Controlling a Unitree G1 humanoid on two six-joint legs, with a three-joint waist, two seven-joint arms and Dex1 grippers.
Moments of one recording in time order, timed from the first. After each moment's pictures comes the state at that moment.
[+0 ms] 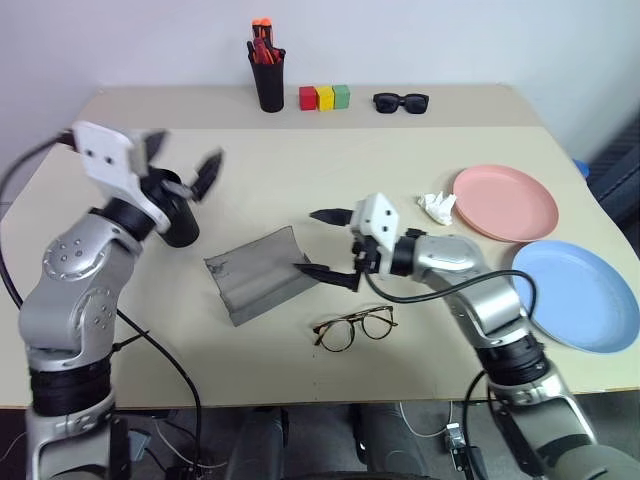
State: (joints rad) left arm -0.31 0.68 0.22 -0.47 -0.64 0.71 -0.45; right arm -0.50 -0.52 0.21 -0.22 0.30 0.41 0.90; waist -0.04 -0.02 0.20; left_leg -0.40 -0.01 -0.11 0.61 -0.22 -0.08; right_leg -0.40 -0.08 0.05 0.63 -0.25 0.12
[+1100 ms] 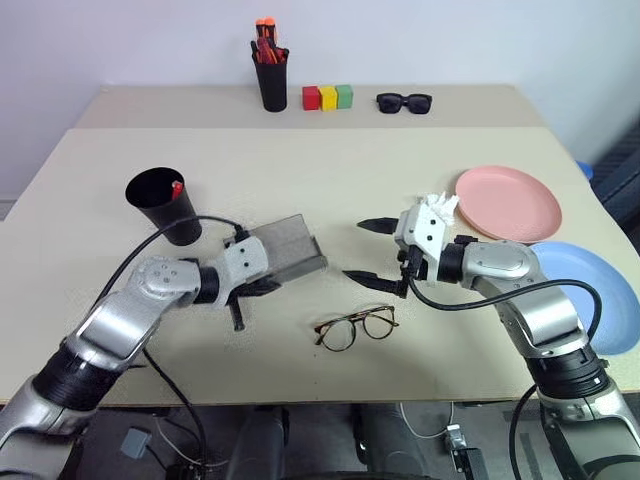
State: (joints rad) left arm -0.47 0.82 -0.35 -0.22 -0.22 0.51 -0.90; right arm -0.43 -0.62 0.15 -0.25 0.28 0.40 0.91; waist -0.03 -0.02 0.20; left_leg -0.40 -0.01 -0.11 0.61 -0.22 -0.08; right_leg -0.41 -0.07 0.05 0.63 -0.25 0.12
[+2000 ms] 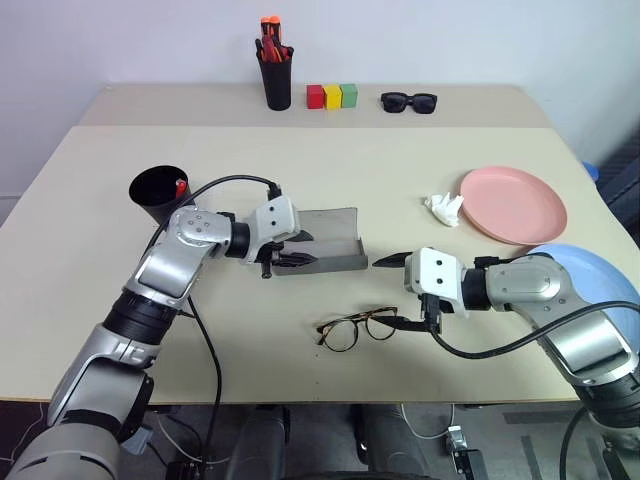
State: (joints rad) left arm -0.65 0.60 -0.26 0.05 -0.15 0.35 -1.09; right arm -0.32 -0.85 0.22 -0.43 0.18 0.41 1.03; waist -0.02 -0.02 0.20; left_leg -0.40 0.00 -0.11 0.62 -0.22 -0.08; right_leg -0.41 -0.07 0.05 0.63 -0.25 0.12
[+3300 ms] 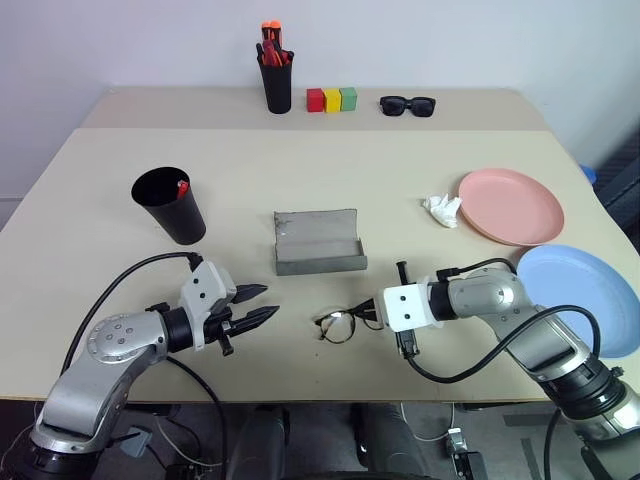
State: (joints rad) left arm 0.05 0.68 0.06 -0.51 -0.40 0.48 -0.84; right arm -0.37 -0.77 0.38 -0.29 -0.05 0.12 1.09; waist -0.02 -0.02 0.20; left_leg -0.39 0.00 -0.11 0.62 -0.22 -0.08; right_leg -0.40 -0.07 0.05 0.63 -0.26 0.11
